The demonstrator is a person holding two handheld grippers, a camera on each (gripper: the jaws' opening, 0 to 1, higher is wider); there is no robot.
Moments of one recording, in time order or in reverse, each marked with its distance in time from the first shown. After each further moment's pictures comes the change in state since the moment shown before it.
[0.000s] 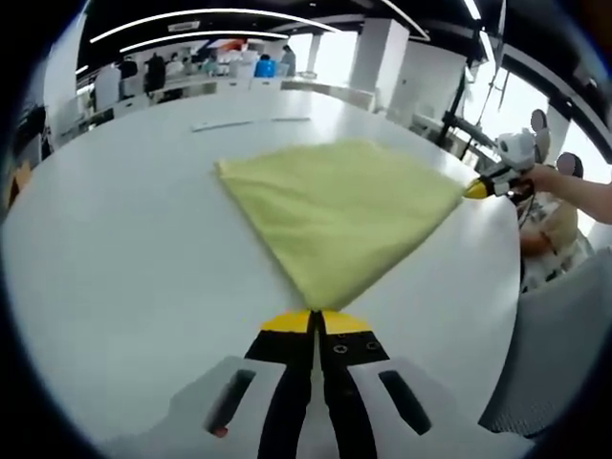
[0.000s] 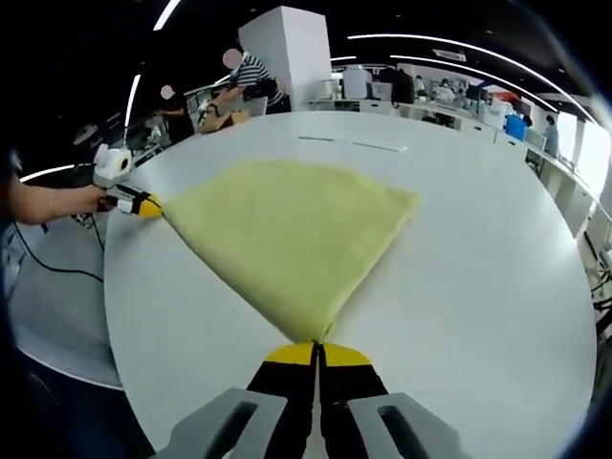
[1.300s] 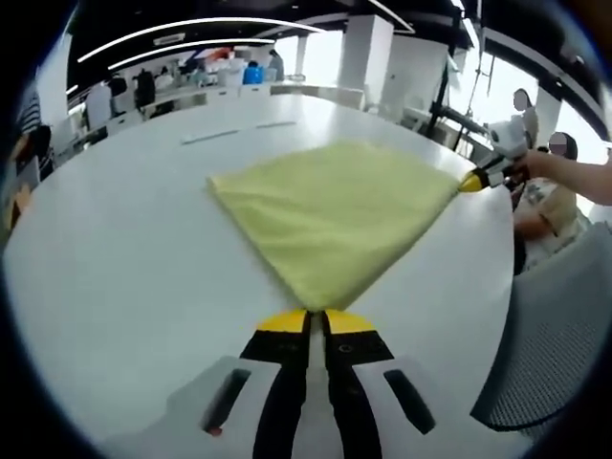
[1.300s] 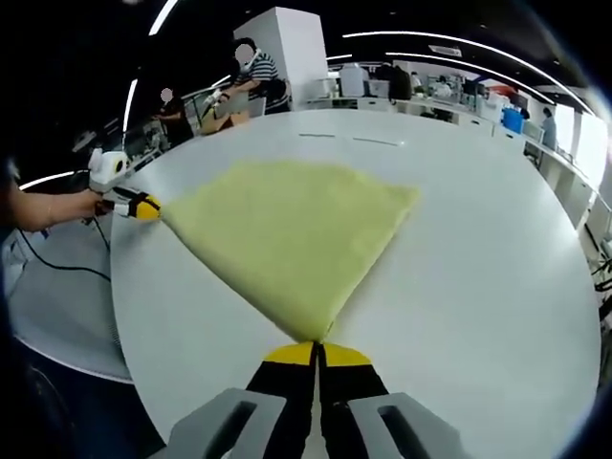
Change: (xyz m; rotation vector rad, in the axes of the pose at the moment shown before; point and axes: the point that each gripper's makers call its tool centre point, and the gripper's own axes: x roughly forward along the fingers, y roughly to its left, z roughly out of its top) left arm -0.013 -0.017 -0.004 0.072 -0.016 0.003; right arm -0.010 0.011 -0.013 0.026 -0.004 0.007
